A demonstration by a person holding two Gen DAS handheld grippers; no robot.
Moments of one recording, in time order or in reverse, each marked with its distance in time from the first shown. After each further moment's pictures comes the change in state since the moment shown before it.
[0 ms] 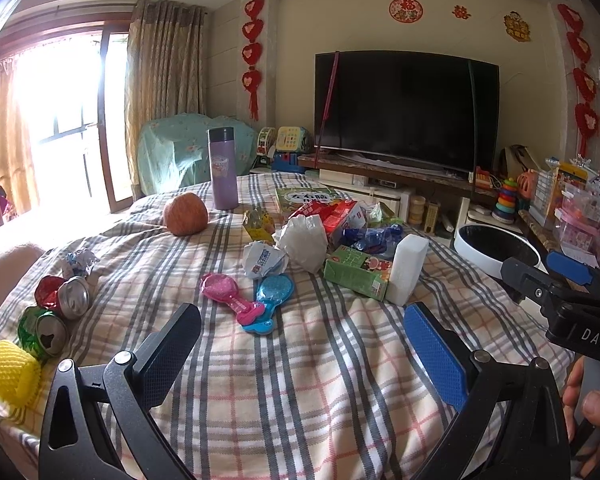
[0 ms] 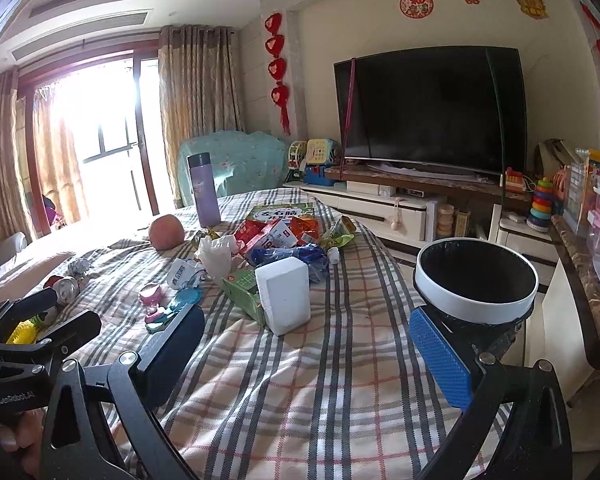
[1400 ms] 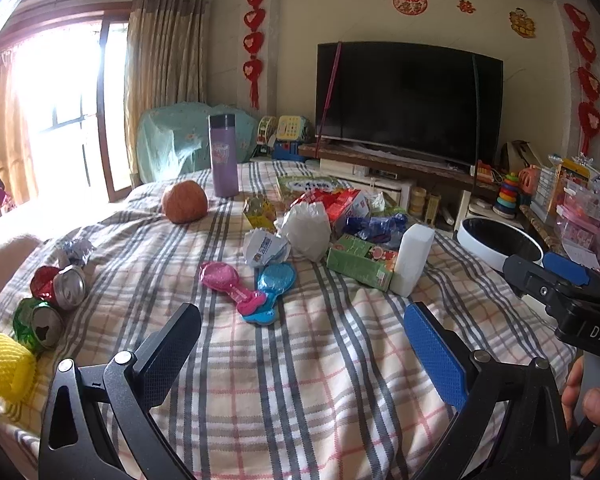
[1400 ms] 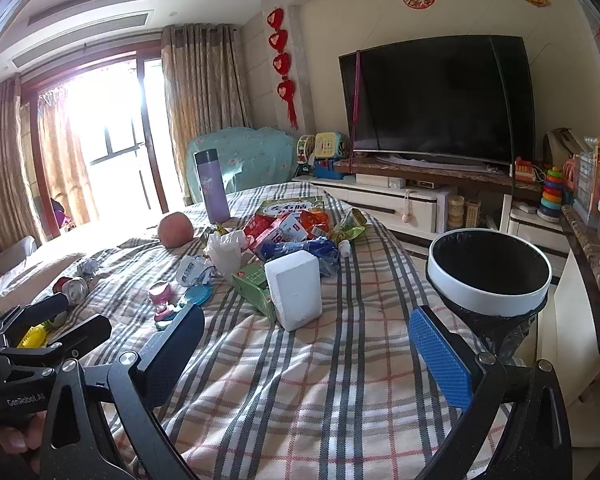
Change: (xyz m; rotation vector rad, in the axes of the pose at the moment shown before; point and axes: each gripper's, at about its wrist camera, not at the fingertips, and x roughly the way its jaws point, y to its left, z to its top) left arm 0.014 0.006 -0.007 -0.016 0.042 -0.003; right arm 0.008 -0.004 -0.003 0.030 0.028 0.052
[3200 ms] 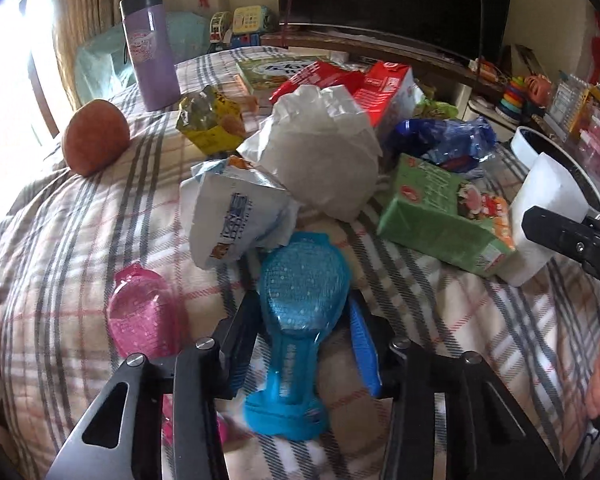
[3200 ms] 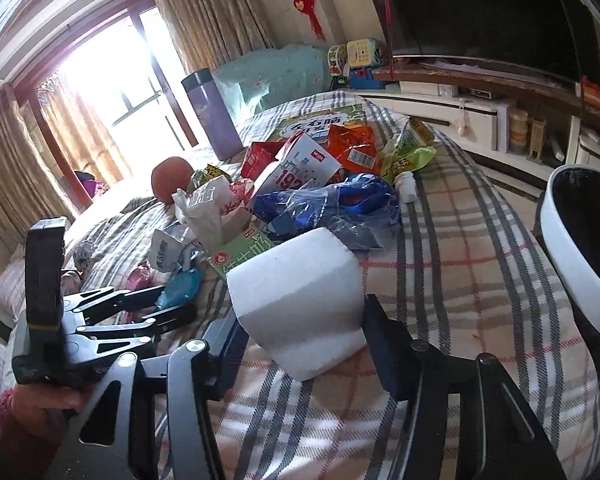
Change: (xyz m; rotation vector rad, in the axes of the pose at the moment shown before) left arm 0.247 0.026 0.050 0.117 0.414 -0.110; right arm 0.155 -0.021 0.013 0.085 0.323 0.205
